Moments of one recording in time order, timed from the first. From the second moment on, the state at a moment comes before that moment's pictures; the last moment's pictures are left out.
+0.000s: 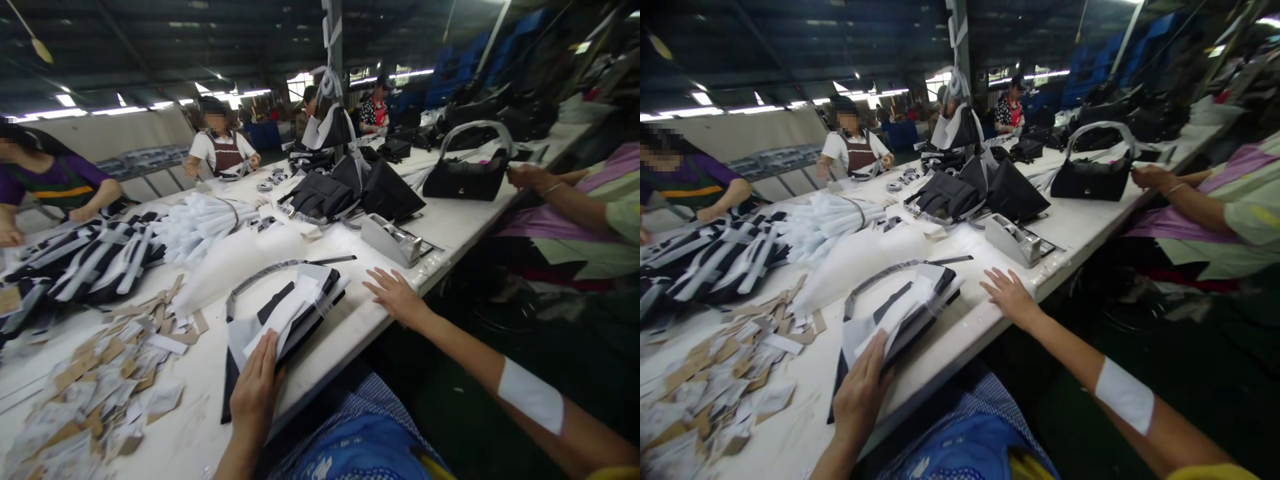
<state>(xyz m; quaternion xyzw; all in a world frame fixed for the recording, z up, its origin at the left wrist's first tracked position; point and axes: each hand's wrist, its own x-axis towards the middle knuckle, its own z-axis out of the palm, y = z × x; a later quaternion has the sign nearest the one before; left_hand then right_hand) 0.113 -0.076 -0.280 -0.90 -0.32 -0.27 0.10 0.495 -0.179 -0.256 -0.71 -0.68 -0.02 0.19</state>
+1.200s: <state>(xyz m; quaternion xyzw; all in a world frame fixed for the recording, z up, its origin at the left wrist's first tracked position) 0.110 -0.075 -0.258 -0.85 -0.43 -0.30 0.00 0.325 -0.081 -0.291 -0.44 -0.86 0.16 0.21</state>
